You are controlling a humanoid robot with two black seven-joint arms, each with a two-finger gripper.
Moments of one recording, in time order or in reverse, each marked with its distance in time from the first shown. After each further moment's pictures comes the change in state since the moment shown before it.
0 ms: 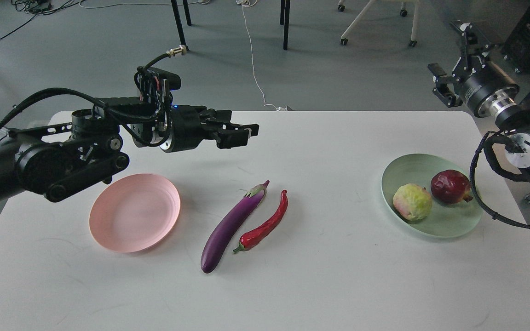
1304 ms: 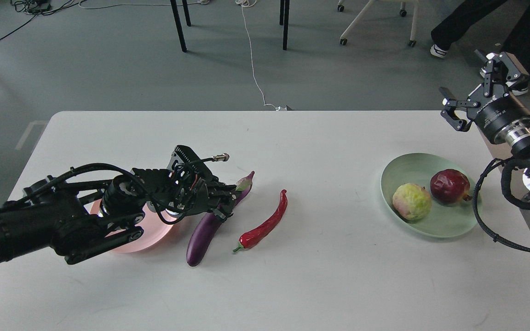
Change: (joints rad) left arm 0.186 -0.039 0.023 -0.071 0.367 -0.003 0.177; right arm -0.099 -0.029 0.008 -0.042 0.195 0.209 -0.001
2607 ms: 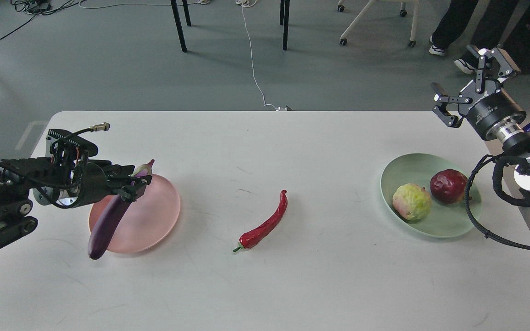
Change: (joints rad) left arm 0.117 0.385 -0.107 -0.042 -0.167 -0.017 -0.050; right arm 0.013 0.027 0.011 0.001 -0.004 0.004 0.000
